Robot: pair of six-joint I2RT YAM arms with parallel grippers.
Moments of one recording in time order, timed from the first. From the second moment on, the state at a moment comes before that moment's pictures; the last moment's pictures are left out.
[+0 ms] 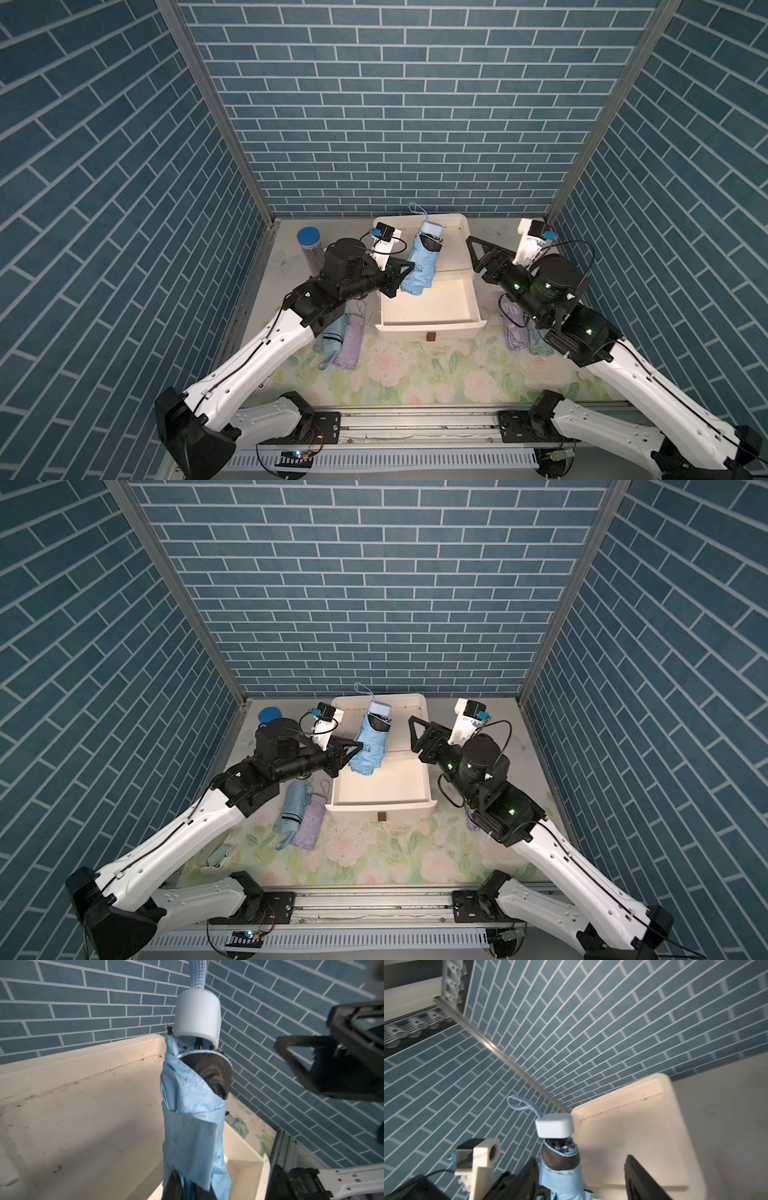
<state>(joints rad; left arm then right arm) -0.68 1.16 1.17 -0.35 0.24 -0.21 0.80 0.89 1.11 -0.30 0.31 0.73</state>
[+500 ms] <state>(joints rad) -0.92 1.23 1.28 -0.61 -0.12 0.15 0.80 0.78 1.09 -0.59 0.48 0.71</state>
